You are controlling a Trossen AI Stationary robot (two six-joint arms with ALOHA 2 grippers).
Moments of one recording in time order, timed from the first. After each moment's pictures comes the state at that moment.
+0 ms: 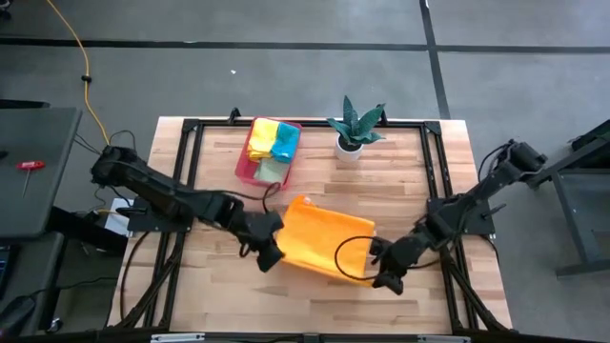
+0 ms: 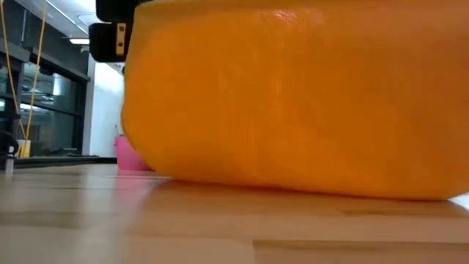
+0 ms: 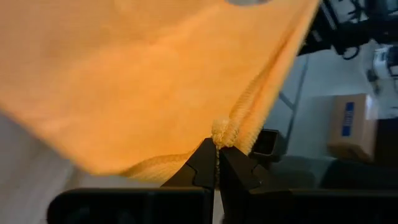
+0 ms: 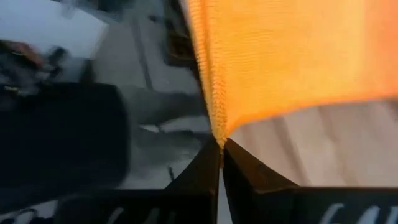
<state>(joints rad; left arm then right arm) -0.23 1.46 1.01 -0.37 0.10 -0.99 0.64 1.26 0.77 -0.21 -0.17 1.20</state>
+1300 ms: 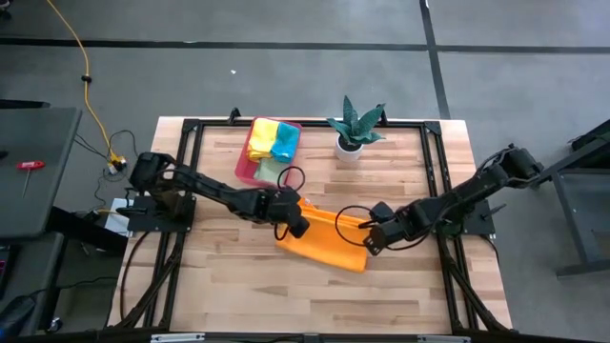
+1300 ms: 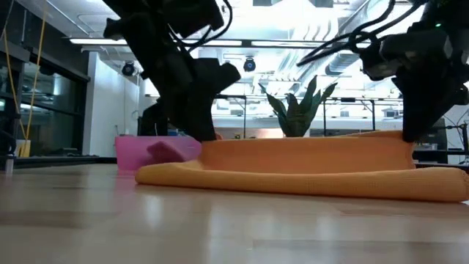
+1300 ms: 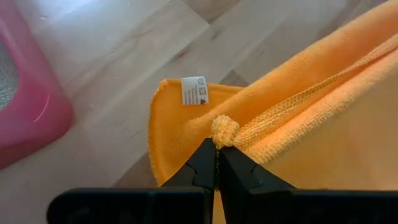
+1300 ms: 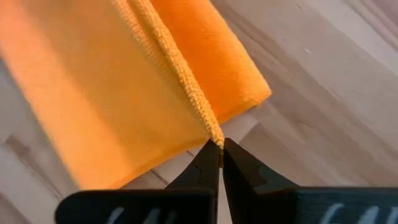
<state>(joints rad) -0.02 1.77 1.01 -0.28 -0.42 -0.82 0.42 1.35 0.77 -0.72 0.19 1.26</state>
